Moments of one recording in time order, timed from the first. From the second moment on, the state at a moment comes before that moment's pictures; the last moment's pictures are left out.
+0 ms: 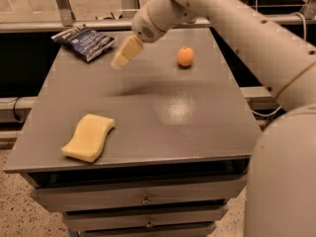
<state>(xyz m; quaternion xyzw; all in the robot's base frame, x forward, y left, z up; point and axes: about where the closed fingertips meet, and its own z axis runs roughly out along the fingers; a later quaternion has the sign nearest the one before) 0.710 0.072 0.921 -0.58 0.70 0.17 0.39</state>
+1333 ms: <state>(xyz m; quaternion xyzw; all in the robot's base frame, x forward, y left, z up) 0.830 0.209 0.872 -0.54 0.70 0.21 0.42</state>
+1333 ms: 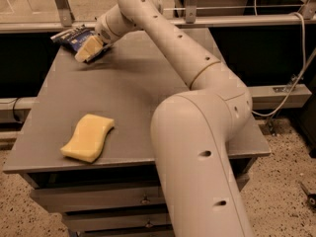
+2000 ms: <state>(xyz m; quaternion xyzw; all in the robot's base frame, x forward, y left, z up) 0.849 0.206 0.863 -0.53 0.71 0.20 0.43</state>
